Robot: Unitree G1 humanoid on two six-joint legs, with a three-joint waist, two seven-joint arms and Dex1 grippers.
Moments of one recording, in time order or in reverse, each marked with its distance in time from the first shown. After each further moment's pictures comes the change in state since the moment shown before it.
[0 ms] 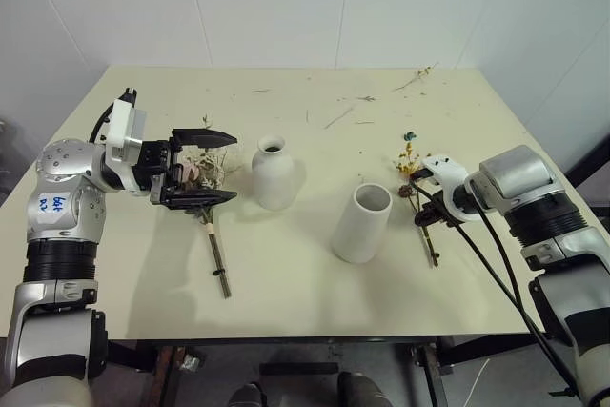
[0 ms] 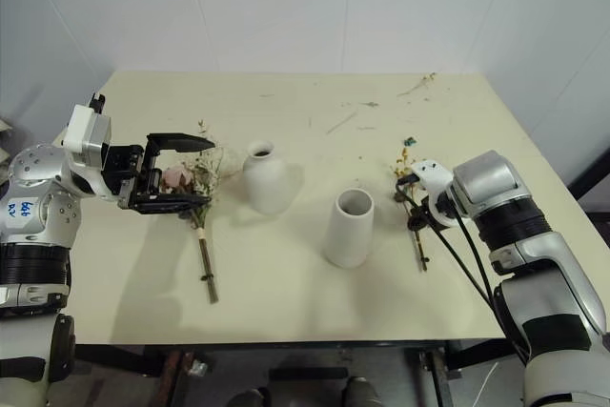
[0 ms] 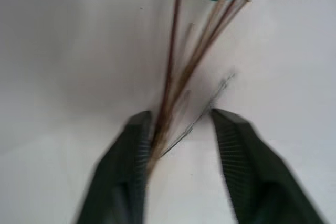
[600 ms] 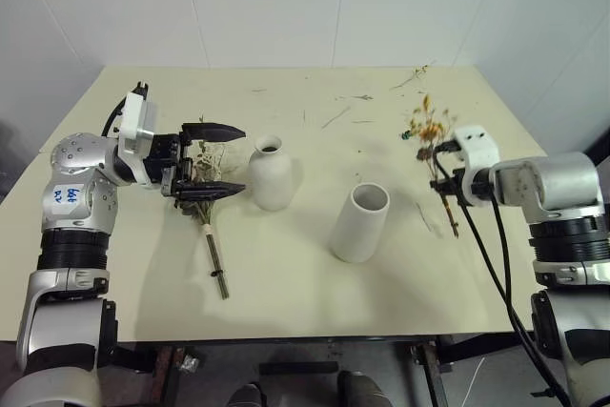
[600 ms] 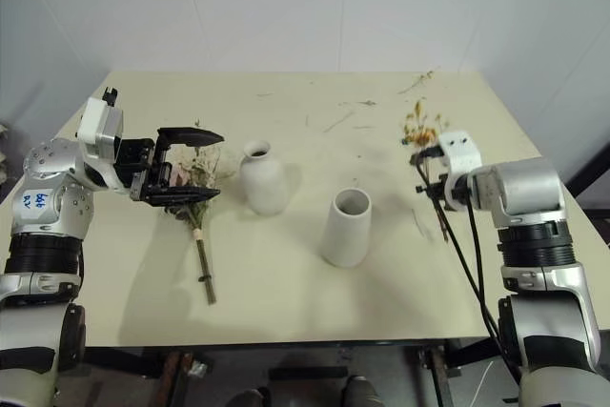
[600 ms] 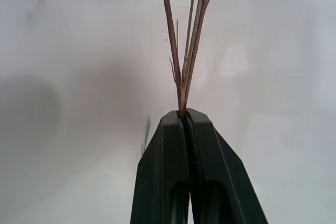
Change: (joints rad) left arm -0.083 -0.040 -0.039 0.087 0.021 -0.025 0.000; right arm 0.155 0.052 -0.454 -0.349 -0.019 -0.079 -0.239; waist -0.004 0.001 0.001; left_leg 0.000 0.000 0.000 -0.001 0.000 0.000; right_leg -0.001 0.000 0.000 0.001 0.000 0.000
